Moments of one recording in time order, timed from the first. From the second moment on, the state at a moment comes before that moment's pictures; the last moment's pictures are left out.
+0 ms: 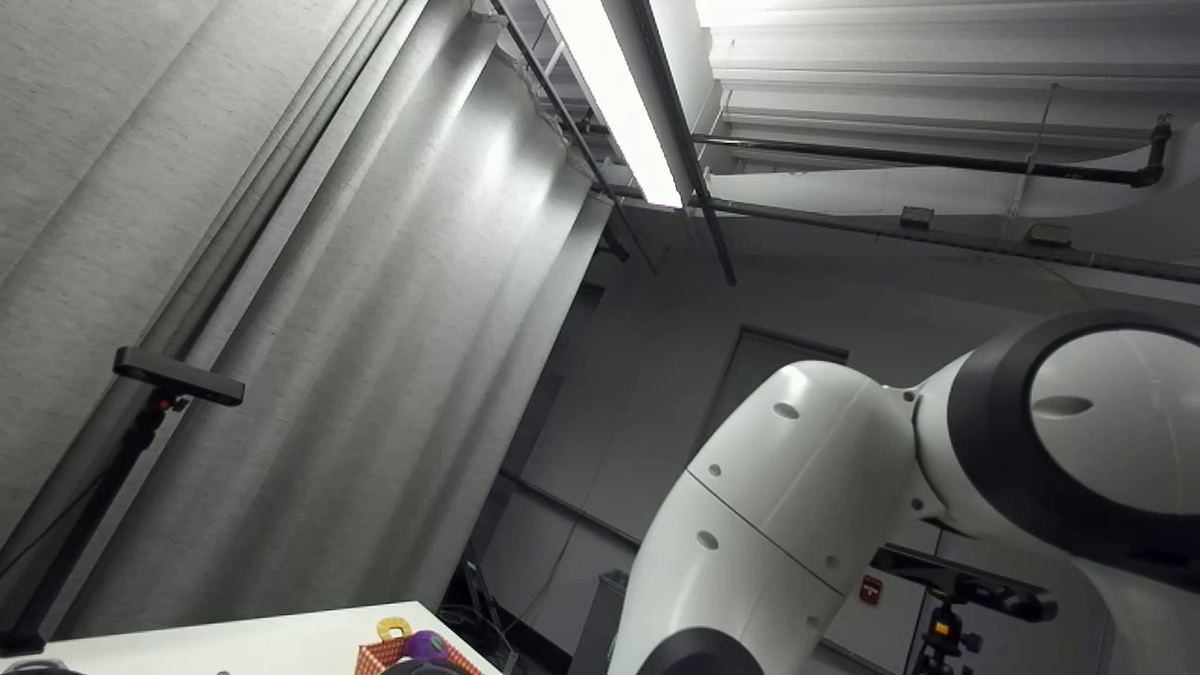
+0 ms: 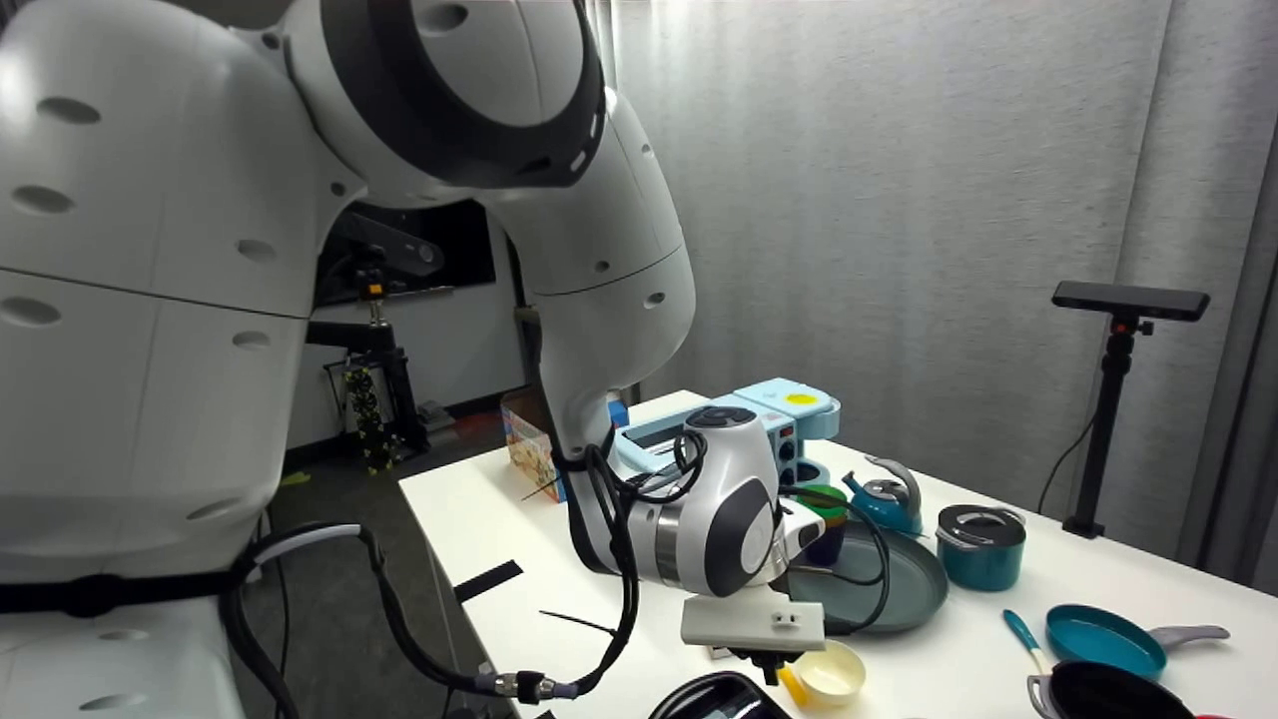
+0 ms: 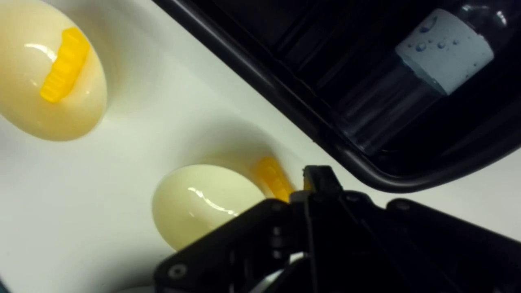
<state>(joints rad) 0.17 0.37 -0.05 -2.48 -0.31 3.02 -0.26</state>
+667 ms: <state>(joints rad) 0.05 0.43 0.00 -2.38 -0.30 2.86 -0.29</state>
